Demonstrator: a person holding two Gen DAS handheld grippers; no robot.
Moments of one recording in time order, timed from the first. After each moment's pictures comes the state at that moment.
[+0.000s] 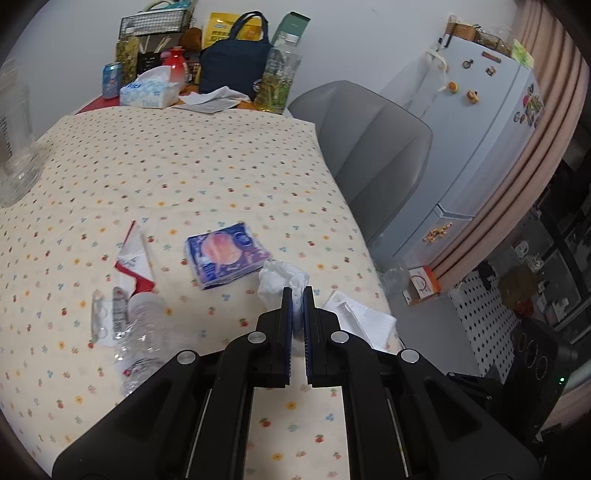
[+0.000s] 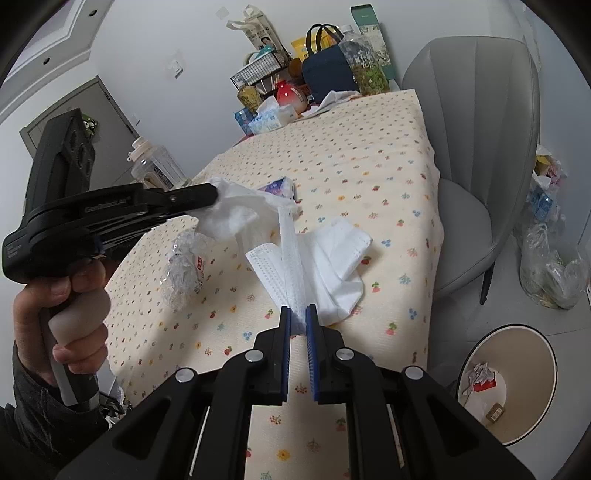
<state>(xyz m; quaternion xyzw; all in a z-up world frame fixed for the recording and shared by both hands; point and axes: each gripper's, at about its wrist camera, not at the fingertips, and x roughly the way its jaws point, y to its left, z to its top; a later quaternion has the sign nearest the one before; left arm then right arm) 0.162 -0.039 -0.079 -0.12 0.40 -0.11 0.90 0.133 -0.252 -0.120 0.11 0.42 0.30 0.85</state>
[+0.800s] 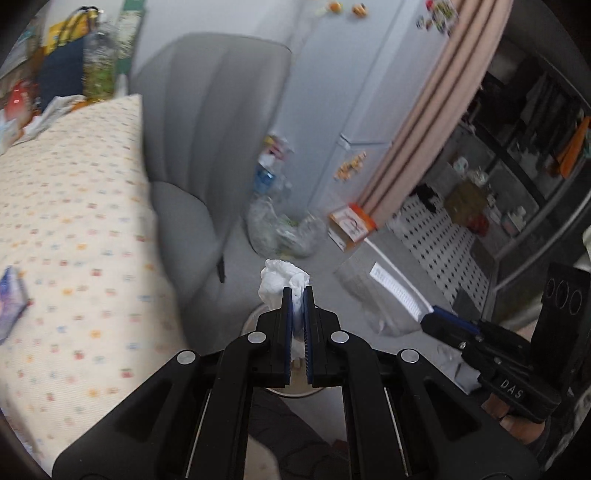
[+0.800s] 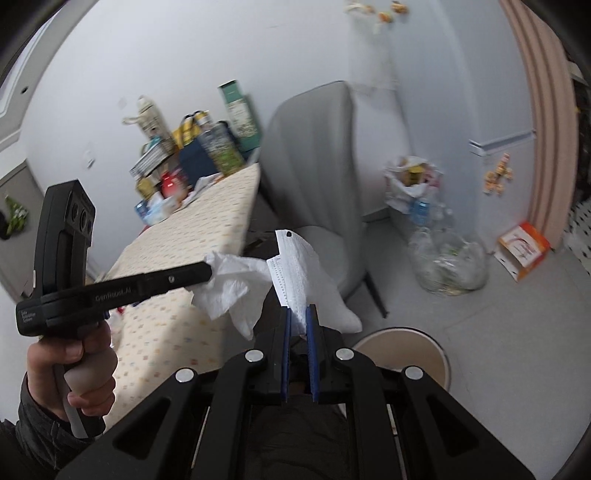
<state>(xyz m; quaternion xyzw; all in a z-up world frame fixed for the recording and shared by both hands) 0.197 -0.270 -0.101 -0.02 0.44 -0.29 0.85 0.096 -0.469 -0.097 0.18 0.35 0.09 0.91</state>
